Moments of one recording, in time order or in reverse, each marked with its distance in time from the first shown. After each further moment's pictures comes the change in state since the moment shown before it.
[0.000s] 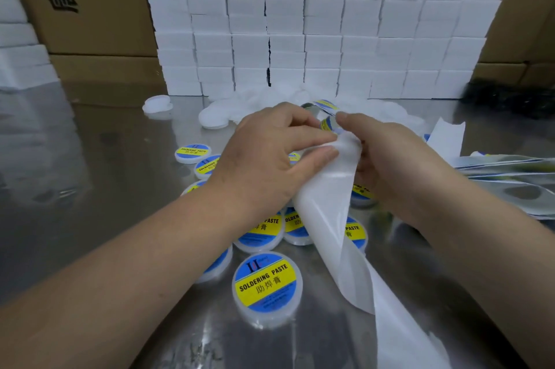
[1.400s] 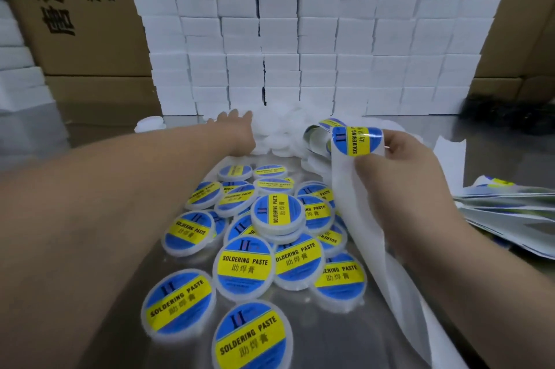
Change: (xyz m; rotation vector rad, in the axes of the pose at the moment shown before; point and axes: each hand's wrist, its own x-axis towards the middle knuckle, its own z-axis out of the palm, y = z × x) left_hand 0.120 -0.177 0.040 0.818 -0.584 -0.569; right_hand 0.008 0.009 -0.012 -0.235 0.361 -0.275
